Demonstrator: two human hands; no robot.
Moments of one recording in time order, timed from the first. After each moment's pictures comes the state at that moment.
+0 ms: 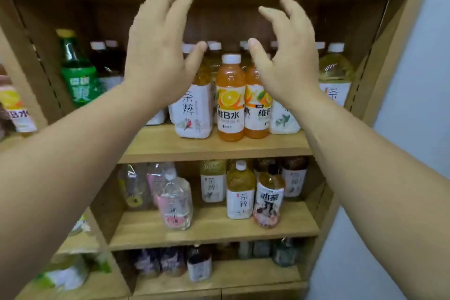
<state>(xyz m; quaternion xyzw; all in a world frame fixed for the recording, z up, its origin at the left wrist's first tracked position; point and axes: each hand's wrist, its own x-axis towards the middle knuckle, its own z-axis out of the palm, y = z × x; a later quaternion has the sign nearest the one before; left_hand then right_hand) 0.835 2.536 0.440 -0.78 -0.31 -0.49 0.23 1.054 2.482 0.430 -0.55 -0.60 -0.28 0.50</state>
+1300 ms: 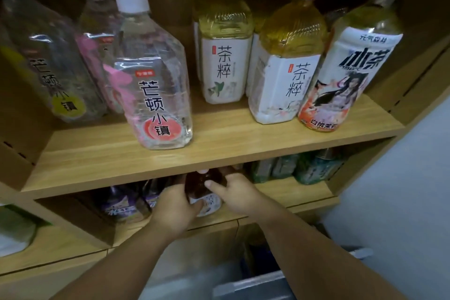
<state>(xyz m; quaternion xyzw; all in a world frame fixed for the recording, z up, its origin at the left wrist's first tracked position) 0.785 2.609 -0.177 -0.78 -0.52 -0.15 -0.33 0.955 2.555 -0.157 -0.72 -0.48 0.40 0.29</state>
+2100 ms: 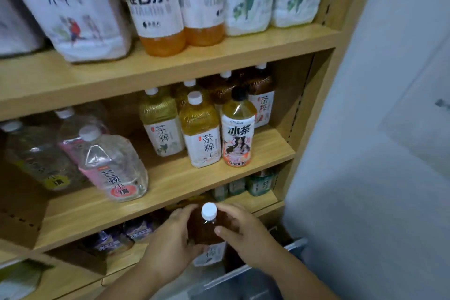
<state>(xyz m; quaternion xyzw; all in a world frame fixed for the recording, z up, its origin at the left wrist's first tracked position) 0.834 2.496 0.003 -0.88 -0.37 -0.05 -0.30 1.012 2.380 -0.004 -0.67 -0.48 0.39 0.42</state>
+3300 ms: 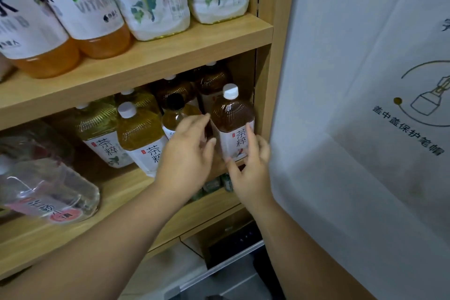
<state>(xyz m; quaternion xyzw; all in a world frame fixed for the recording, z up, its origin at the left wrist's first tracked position) 1.034 2.493 0.125 -0.90 -0.30 -0.28 -0.15 1.145 2.408 0.016 -0.75 -0.34 0.09 0.56</state>
